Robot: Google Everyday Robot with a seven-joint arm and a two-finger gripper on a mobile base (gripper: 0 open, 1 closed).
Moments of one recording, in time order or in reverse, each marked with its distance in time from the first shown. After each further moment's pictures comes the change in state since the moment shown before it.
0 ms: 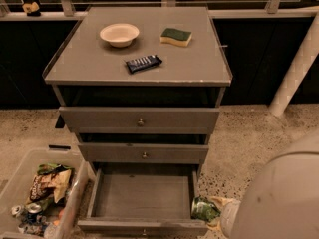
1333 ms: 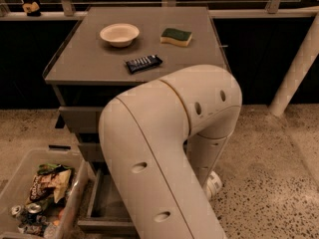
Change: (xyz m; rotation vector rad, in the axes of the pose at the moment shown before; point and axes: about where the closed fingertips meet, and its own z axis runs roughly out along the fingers) arm -0.041 0.042 0.215 -0.316 0.132 -0.010
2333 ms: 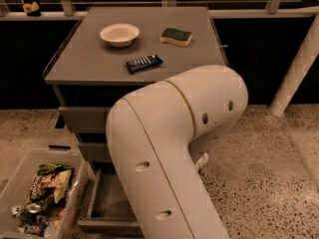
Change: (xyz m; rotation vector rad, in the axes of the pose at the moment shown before) arm -0.027 -0.085 0.028 0.027 0.027 0.090
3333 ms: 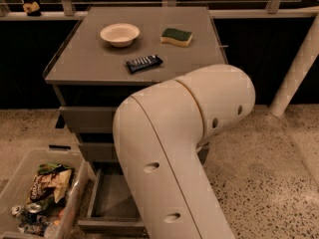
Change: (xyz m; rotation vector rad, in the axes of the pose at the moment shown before) arm -0.032 -0.041 0.003 0.034 -0.029 0.021
